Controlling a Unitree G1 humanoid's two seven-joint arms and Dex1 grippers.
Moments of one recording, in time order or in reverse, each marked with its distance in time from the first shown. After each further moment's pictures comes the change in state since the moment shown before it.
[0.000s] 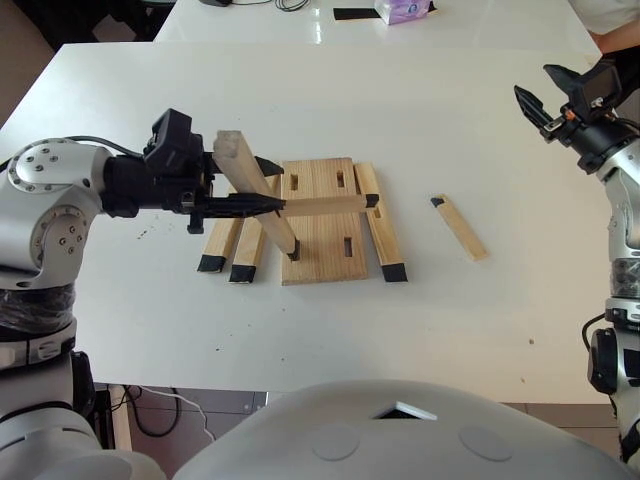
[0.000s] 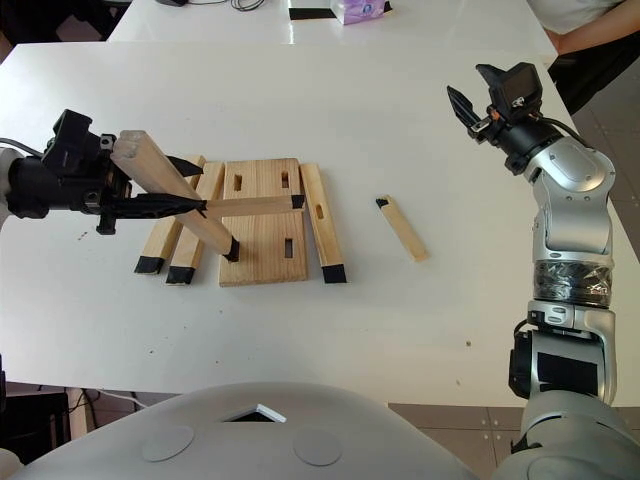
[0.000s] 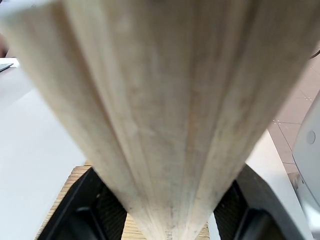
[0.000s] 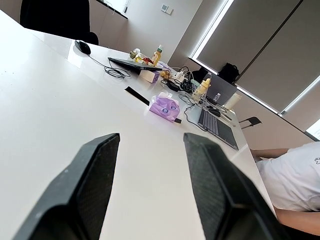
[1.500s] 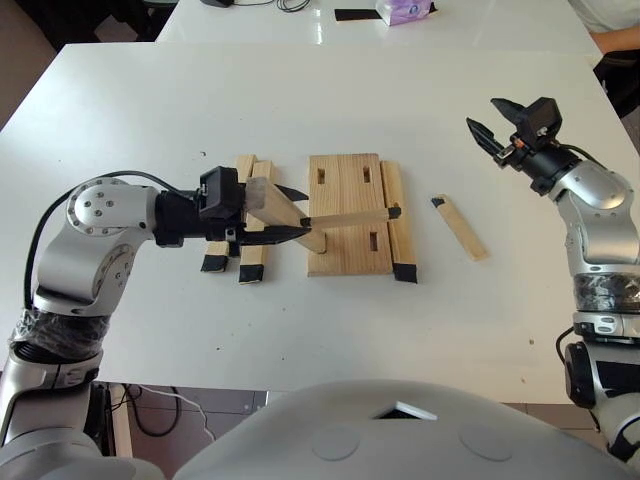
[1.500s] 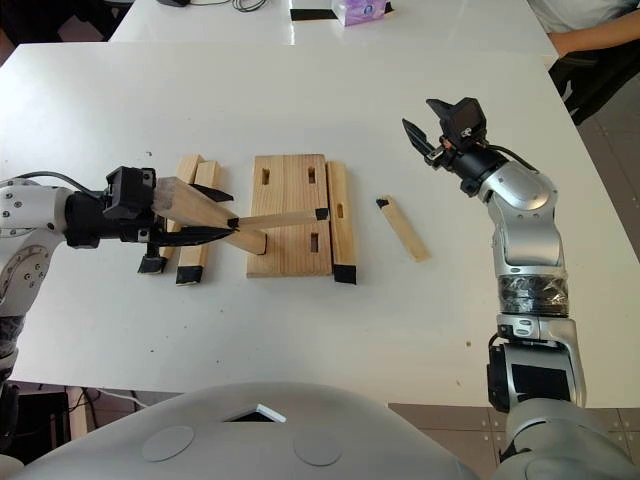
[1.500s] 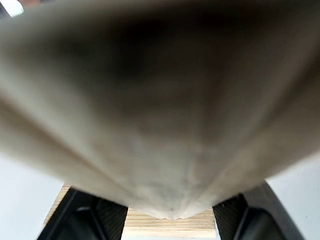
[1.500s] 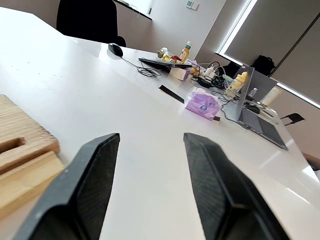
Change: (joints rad) left arm 0.141 -0.030 -0.143 -0.057 0.146 -0.305 0.118; right arm 0.084 0.118 0.085 -0.069 0.000 0.019 -0.006
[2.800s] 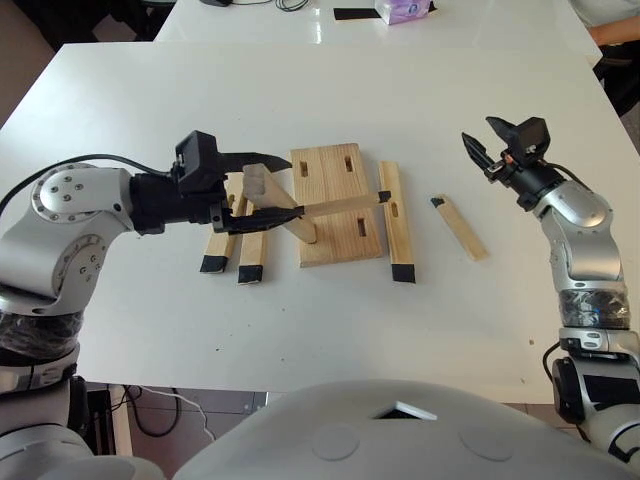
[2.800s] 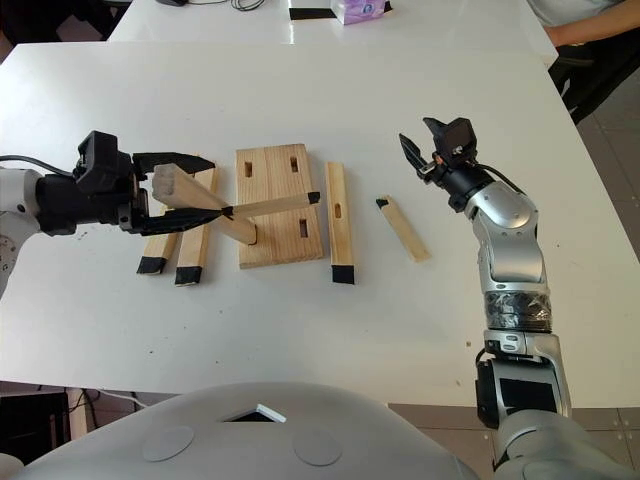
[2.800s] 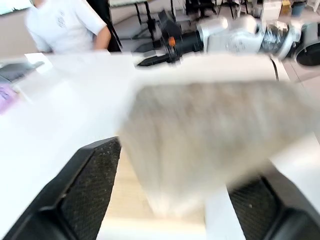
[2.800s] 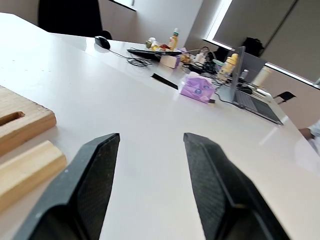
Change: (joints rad) left arm 0.010 0.116 0.114 -0.037 -0.090 0.178 0.033; right arm 0.100 0.058 -0.019 -0.043 -0.003 0.018 -0.102
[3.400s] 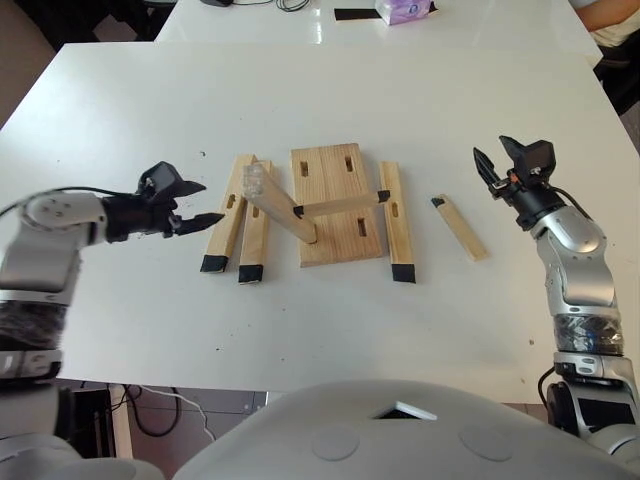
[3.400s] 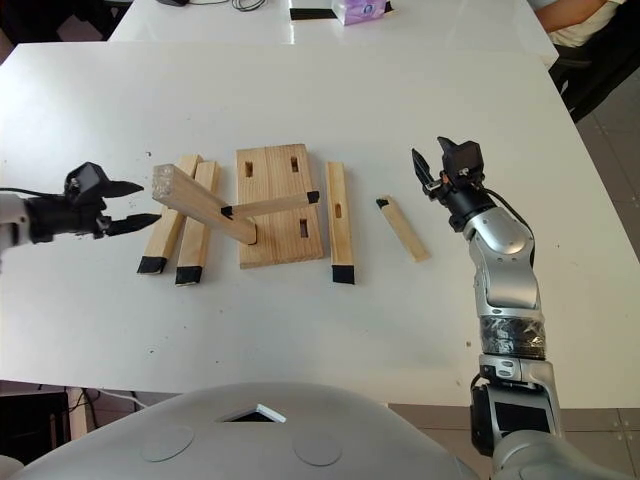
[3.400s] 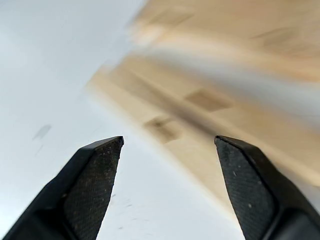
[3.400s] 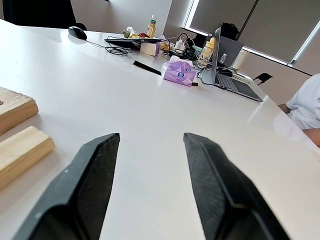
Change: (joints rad) left arm 0.002 -0.136 -0.071 0.501 0.450 -0.082 0.331; right arm 0.072 0.054 -0.027 -0.045 -0.010 0.010 -0.104
